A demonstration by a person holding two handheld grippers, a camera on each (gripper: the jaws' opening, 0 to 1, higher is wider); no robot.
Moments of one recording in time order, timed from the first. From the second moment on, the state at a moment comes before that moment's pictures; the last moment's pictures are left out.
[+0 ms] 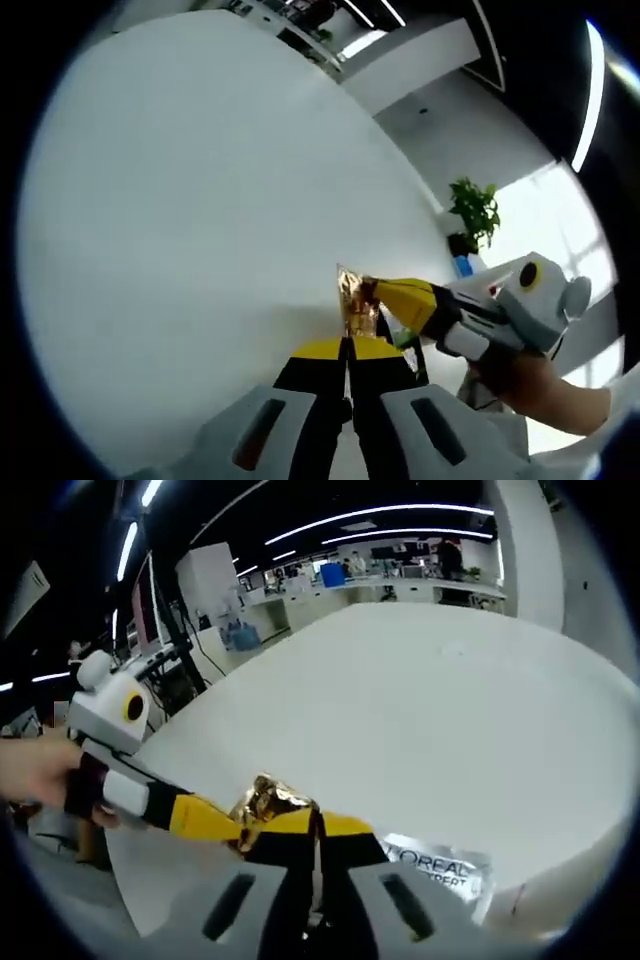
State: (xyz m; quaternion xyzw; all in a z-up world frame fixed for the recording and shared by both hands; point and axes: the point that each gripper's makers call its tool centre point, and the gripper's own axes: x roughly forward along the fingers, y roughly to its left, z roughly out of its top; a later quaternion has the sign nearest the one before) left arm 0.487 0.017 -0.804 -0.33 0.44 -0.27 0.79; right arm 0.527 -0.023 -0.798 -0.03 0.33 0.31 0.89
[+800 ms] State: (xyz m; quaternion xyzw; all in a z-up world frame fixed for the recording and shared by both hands) left arm 0.491 0.014 -0.823 -0.25 0.44 -0.30 0.81; right arm 0.530 -0.023 -0.826 -0.24 0.32 0.34 0.85
